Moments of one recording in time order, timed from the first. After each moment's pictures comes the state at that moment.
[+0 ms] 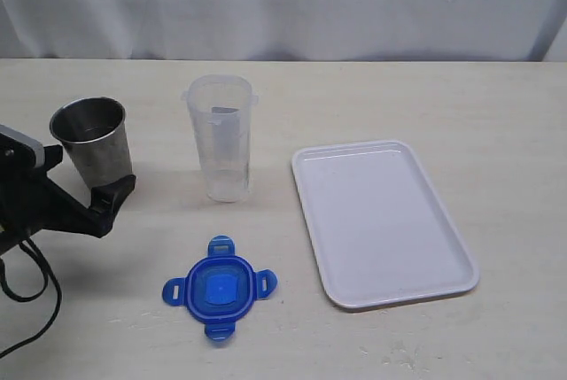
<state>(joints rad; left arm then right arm) 0.10 1.88 -0.33 0.33 -1.10 0.02 -0.03 0.00 0.00 -0.05 0.34 0.02</state>
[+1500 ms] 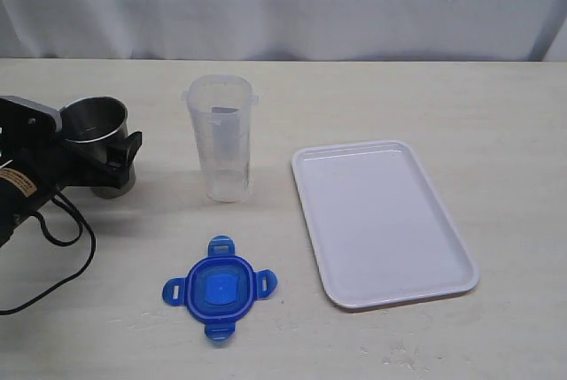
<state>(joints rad) 0.10 2.09 -0.57 0.26 -1.20 0.01 -0.03 0.00 0.00 -0.05 0.34 0.02</state>
